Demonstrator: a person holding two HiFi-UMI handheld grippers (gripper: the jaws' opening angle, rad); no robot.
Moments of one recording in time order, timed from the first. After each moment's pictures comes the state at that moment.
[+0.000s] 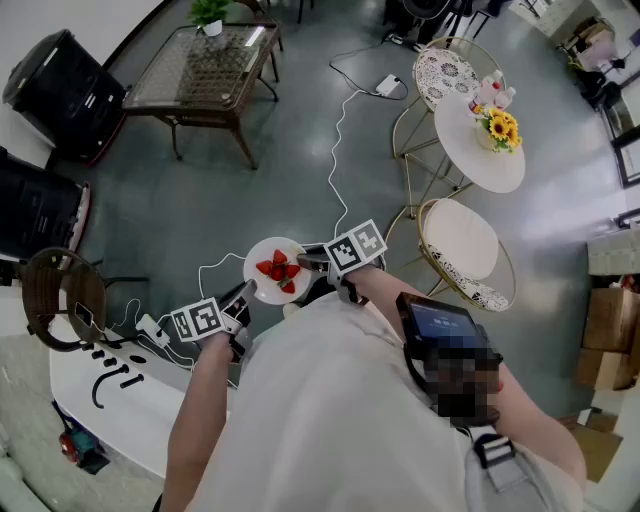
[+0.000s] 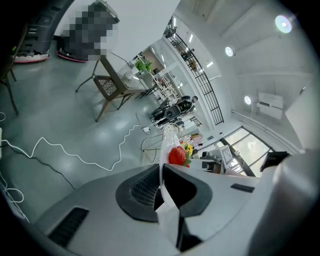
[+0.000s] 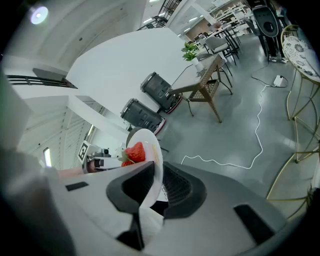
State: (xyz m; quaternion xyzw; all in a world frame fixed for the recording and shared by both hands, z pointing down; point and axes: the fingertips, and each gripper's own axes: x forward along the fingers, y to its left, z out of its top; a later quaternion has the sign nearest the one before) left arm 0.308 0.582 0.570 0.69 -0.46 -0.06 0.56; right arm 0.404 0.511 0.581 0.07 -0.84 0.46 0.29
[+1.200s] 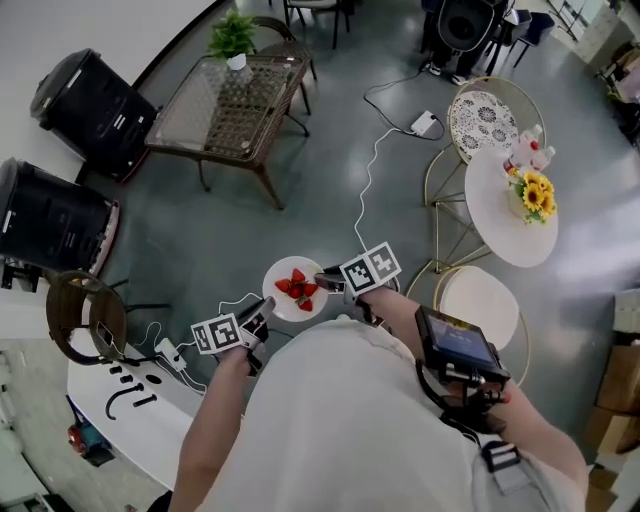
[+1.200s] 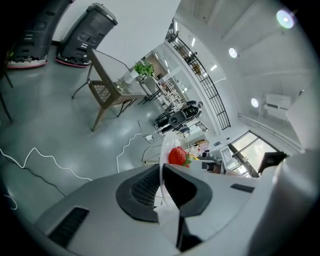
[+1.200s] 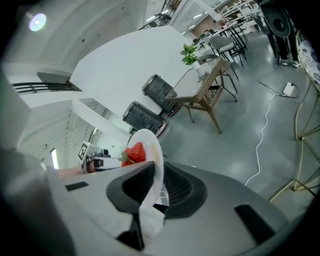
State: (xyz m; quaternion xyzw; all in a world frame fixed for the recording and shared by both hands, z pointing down) left arm 0.335 0.414 0.564 0.66 -0.50 -0.07 0.56; right arm 0.424 0.337 0.580 0.03 -0.84 0.46 0.29
